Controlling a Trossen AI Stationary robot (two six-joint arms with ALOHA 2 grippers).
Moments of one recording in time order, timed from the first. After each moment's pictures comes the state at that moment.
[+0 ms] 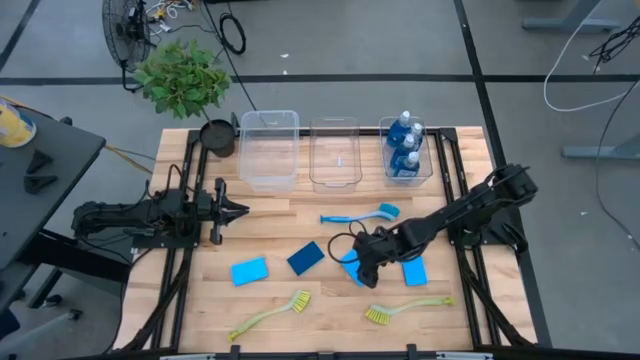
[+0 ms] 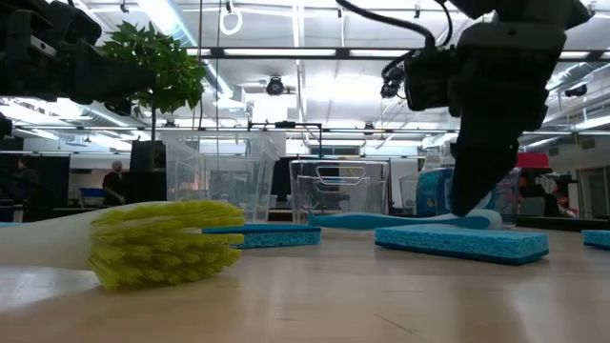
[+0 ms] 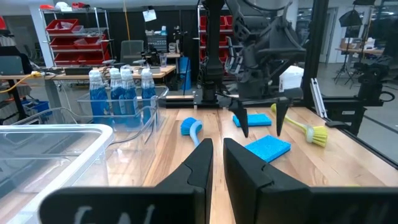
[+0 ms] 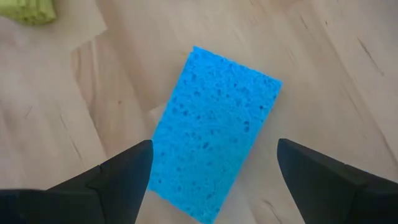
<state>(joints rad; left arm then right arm) 0.00 0.01 0.01 0.05 -0.06 0.01 0.38 1.65 0.92 -0.39 0.07 0.83</state>
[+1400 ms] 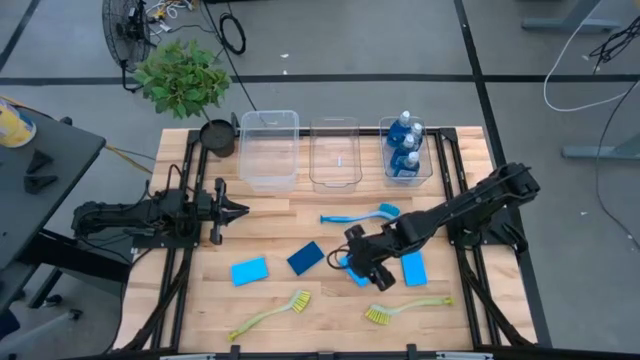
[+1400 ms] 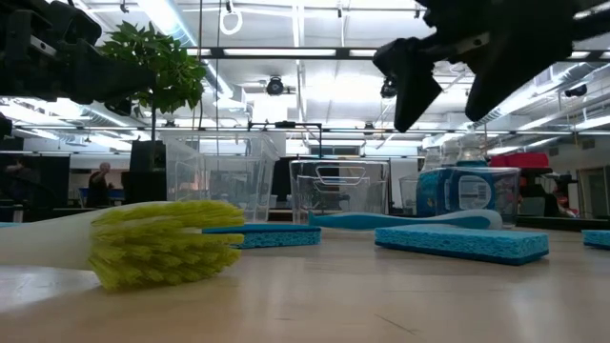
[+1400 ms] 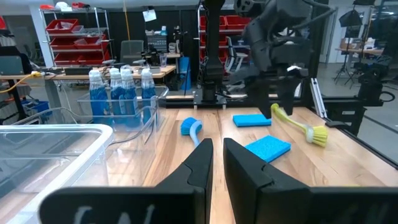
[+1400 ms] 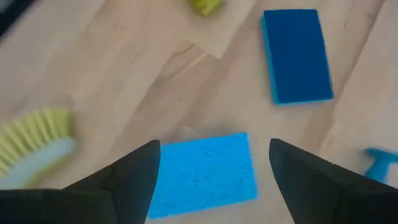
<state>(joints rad) 0.00 0.01 0.01 0.05 -0.06 0.01 0.35 1.63 1.11 -0.52 -0.02 -0.22</state>
